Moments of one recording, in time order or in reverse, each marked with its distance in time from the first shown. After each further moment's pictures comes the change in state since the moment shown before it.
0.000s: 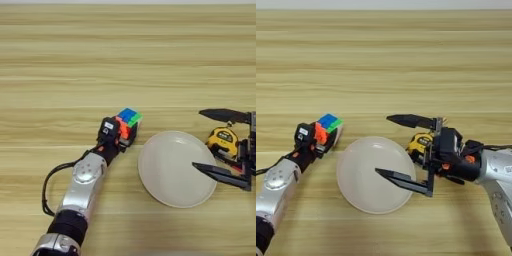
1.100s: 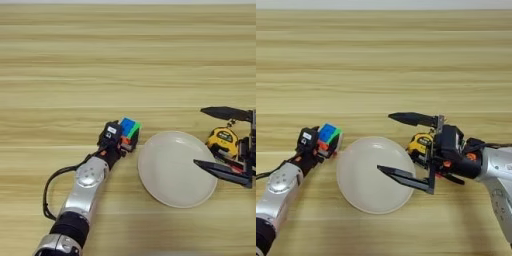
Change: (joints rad) left arm -0.003 -0.008 -0.012 0.050 0.040 -0.022 0.022; right arm -0.016 0.001 -0.007 0.027 0.000 -0.007 0.013
